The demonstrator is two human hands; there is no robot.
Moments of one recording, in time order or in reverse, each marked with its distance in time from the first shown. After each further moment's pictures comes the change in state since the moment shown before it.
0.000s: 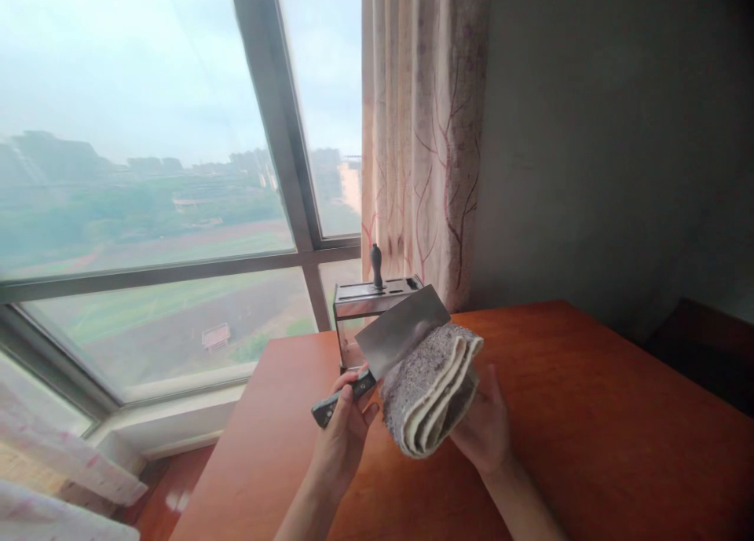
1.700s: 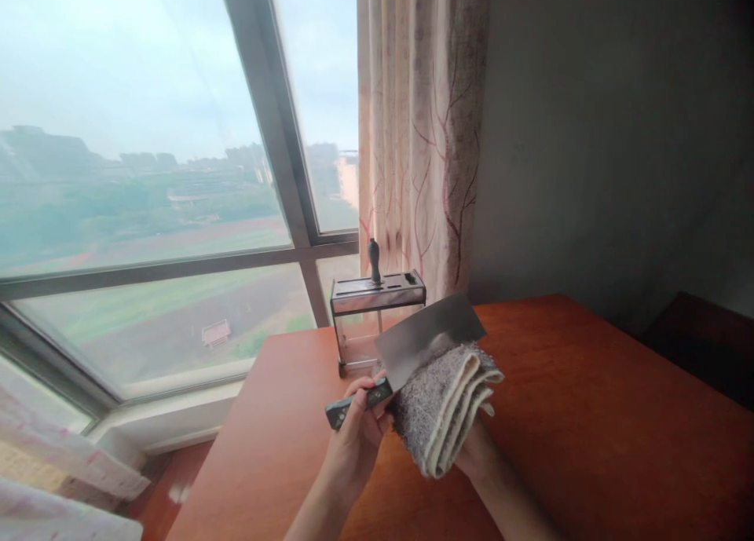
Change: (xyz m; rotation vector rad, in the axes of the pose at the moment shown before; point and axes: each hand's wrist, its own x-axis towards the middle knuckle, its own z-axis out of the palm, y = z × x) left_hand -0.011 -0.015 0.006 -0.078 -0.114 -0.137; right_hand -0.005 0.021 0.045 -0.218 -0.033 -0.071
